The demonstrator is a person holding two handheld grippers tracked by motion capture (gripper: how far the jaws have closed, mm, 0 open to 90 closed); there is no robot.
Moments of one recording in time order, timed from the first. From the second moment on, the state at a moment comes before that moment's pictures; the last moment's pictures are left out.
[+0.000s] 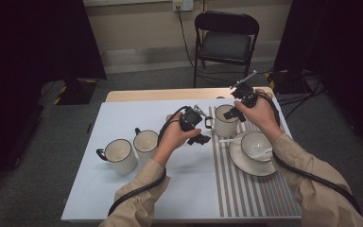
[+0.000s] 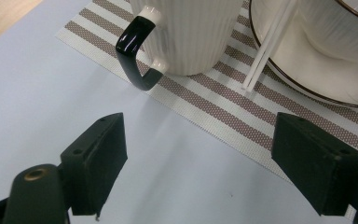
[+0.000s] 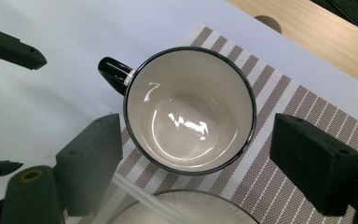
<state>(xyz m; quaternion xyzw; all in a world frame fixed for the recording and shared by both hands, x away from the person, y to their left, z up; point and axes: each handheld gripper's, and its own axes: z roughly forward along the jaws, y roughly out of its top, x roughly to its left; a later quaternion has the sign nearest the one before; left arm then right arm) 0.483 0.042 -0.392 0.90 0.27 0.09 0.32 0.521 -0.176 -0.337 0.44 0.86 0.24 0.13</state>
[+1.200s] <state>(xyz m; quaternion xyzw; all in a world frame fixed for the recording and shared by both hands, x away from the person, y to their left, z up) 0.457 0.048 -0.397 0.91 0.25 0.08 0.32 0.491 -0.167 -0.343 0.41 0.87 0.24 0.12</state>
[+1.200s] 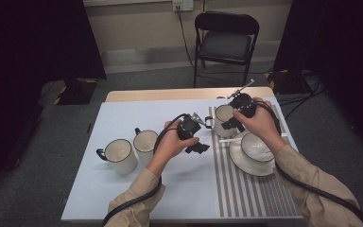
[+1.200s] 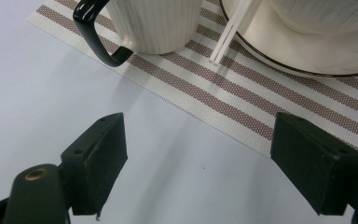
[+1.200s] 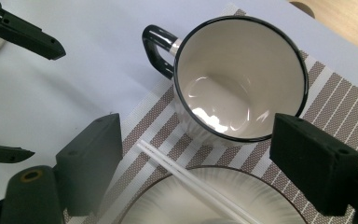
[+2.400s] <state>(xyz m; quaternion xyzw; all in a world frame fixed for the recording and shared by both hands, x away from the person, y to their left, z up) 0.430 0.065 -0.404 0.91 0.25 0.06 0.33 0.466 -0.144 -0.351 0.38 0.89 0.24 0.11</state>
